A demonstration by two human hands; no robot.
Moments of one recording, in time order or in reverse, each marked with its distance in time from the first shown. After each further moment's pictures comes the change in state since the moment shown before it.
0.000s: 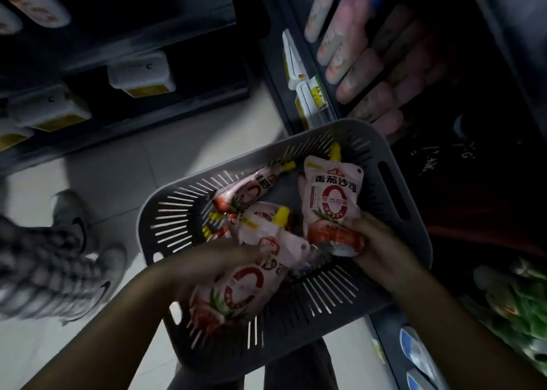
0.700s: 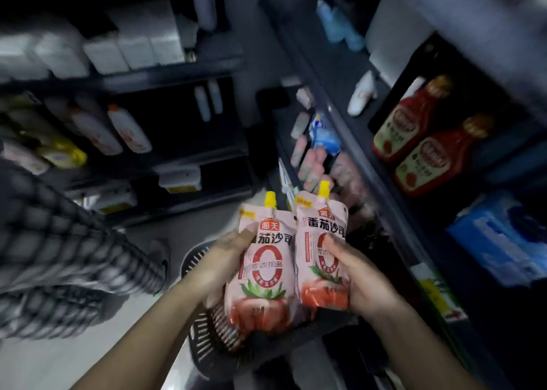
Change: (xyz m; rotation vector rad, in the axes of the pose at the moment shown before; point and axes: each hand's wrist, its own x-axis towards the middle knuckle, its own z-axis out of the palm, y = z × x) left_hand -0.137 0.079 0.094 -0.376 0.352 0.540; right_hand -0.166 -0.077 0.079 -0.144 -0.227 -0.175
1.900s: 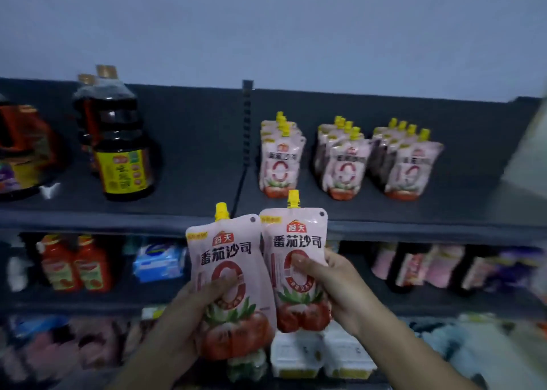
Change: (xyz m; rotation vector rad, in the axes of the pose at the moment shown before) left_hand -0.288 -0.025 0.214 0.338 -1.012 0.002; right_hand -0.463 0.075 0.001 0.205 0.856 -0.934
